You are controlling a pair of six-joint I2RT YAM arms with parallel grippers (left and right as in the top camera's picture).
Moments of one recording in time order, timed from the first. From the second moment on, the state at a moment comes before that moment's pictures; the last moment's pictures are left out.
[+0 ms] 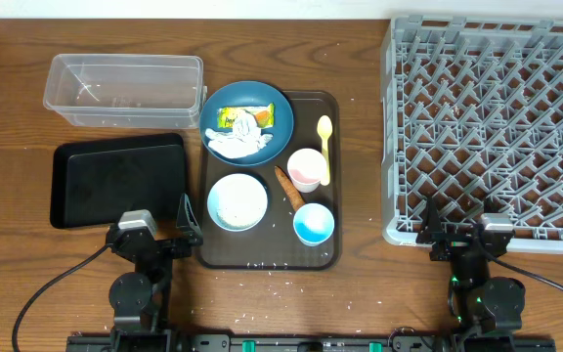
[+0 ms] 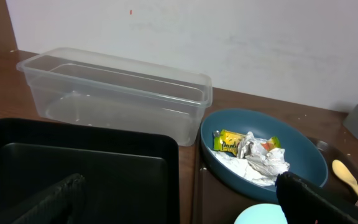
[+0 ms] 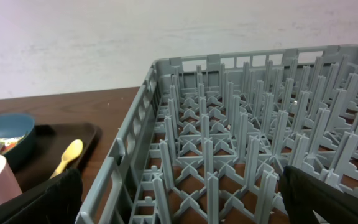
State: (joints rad) left arm 0.00 0.01 0.02 -0.11 -0.05 -0.20; right arm 0.06 0.01 0.01 -0.07 0.05 0.13
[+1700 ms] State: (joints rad) left arm -0.01 0.69 0.73 -0.44 0.08 -0.20; right arm 0.06 0.42 0.53 -0.27 -0.15 0.12
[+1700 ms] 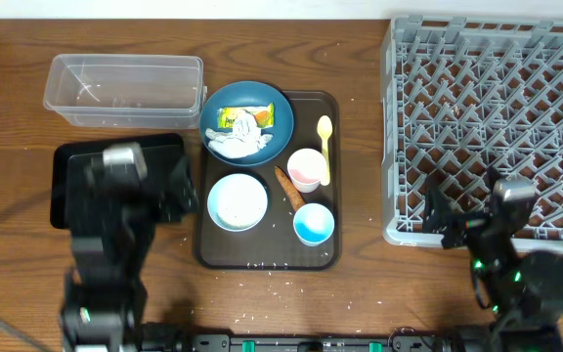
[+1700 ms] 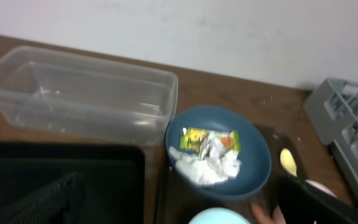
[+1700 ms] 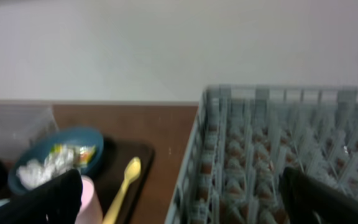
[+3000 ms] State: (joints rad) left arm -0.30 2.16 1.57 -0.68 -0.03 -0.44; right arm 0.06 1.05 1.00 -0.70 -0.26 0.12
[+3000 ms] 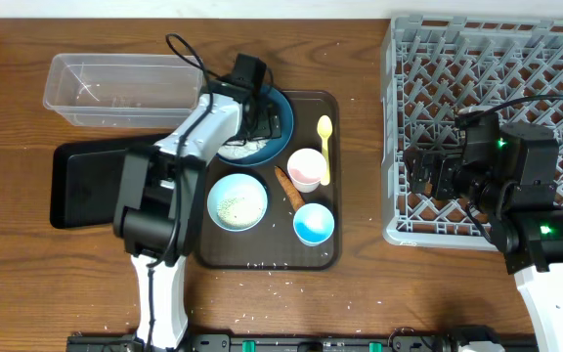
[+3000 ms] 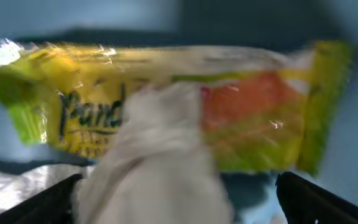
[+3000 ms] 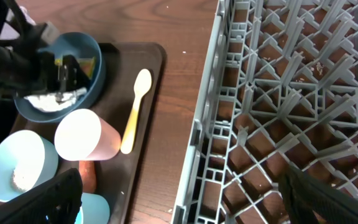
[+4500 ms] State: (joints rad) left arm 0.00 1.84 1.58 -0.46 -0.06 -0.35; right arm 0.06 1.05 1.00 -0.70 -0.26 0.12
